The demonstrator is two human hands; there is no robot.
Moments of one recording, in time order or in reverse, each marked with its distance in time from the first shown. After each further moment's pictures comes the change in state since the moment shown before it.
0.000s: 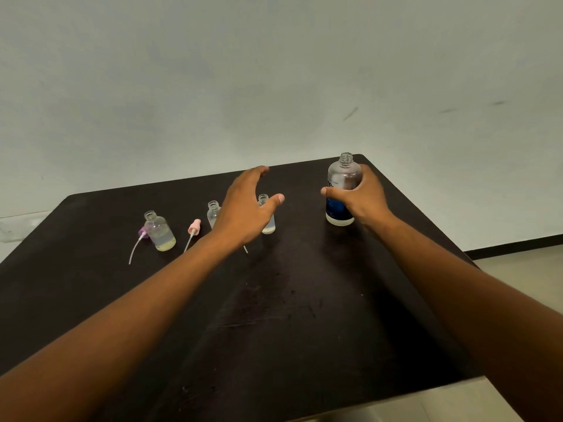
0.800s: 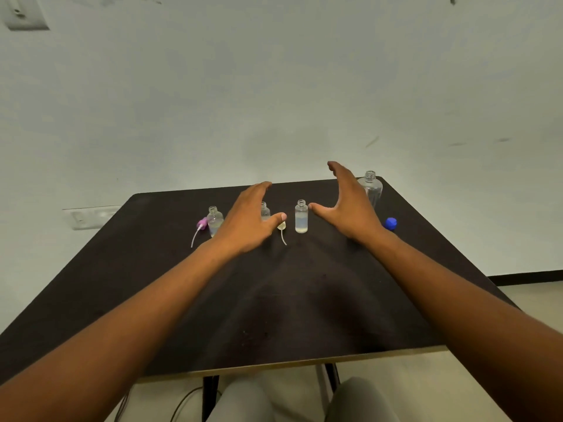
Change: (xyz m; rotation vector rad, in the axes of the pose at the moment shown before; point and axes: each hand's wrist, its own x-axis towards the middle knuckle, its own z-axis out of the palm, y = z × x) left_hand -0.081 -0.001 -0.099 0.082 -0.047 -0.010; right_hand -0.092 -0.096 0.036 -0.387 -0.111 -0.464
